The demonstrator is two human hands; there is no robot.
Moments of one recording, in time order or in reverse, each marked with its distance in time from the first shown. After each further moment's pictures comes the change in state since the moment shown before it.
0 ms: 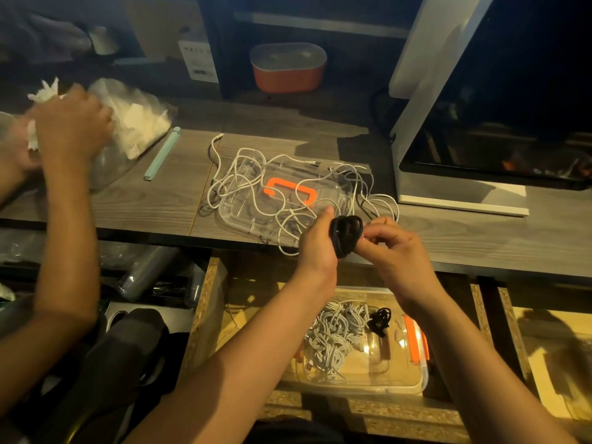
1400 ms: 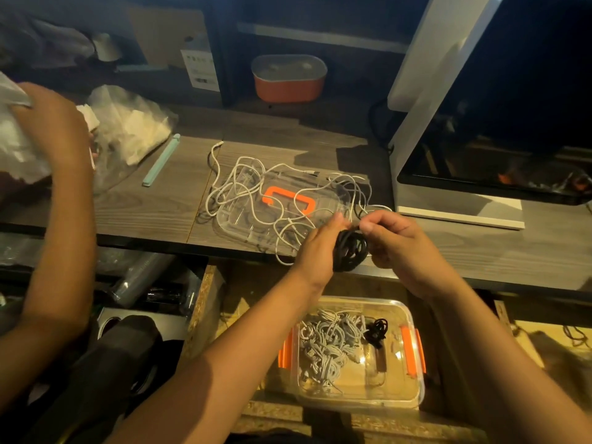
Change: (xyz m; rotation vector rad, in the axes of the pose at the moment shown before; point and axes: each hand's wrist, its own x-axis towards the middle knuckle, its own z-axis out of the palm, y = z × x) left_hand 0.005 0.007 -0.011 0.363 -0.283 0.237; right_hand 0.027 -0.014 -0.022 0.123 -0.234 0.063
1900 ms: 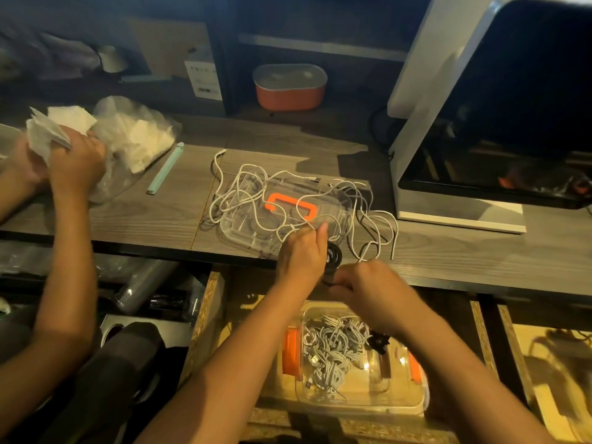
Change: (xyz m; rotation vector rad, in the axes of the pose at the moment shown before) left_hand 0.021 -0.016 -0.025 1.025 0.310 0.340; right_hand -0.014 0.020 0.041 -1.219 -0.102 -0.109
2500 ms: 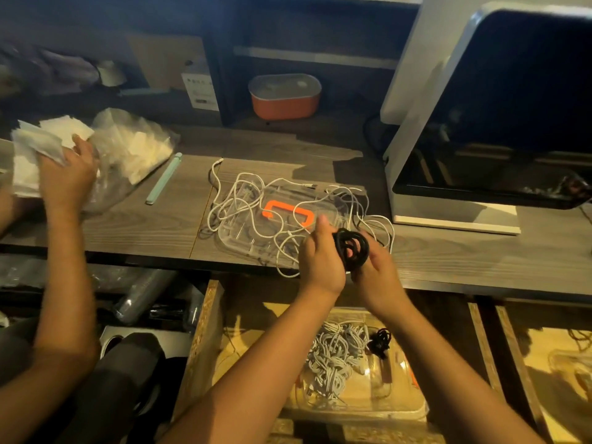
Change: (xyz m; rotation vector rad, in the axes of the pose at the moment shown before) left_hand -0.014 0.053 -0.004 -0.905 0.082 -0.476; right_hand 0.017 0.011 0.012 0.919 0.372 0.142
